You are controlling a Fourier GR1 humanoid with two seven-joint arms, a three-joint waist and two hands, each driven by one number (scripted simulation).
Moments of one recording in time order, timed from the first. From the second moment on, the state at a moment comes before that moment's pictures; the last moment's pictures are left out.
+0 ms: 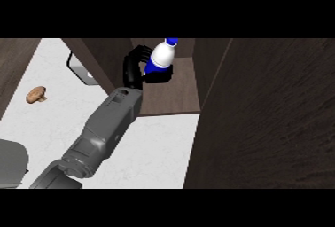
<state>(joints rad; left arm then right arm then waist) -1.06 0.00 -0.07 -0.25 0.26 0.69 -0.48 0.13 -0.39 0.80 -2.46 0.12 -0.51 0.19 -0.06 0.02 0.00</state>
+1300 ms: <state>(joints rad) -1.09 0.00 -0.08 -0.11 0.18 0.75 -0.54 0.12 -0.42 0.80 -2.46 0.09 -0.51 0.16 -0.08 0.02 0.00</state>
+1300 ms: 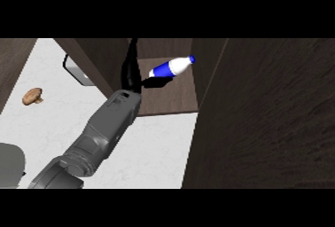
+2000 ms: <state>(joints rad) -1.03 0.00 -0.04 -0.28 0.34 0.36 -0.73 0.14 -0.44 0.81 -2.47 0.09 -0.53 0.17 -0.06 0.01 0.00</state>
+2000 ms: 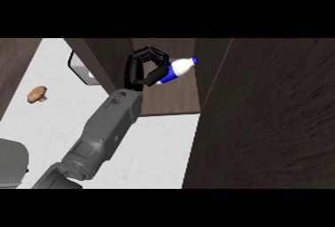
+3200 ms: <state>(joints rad) -0.34 0.06 -0.34 -1.20 0.50 0.12 -0.49 0.10 -0.52 0.78 -2.47 0.09 -0.55 0.24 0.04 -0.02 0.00</state>
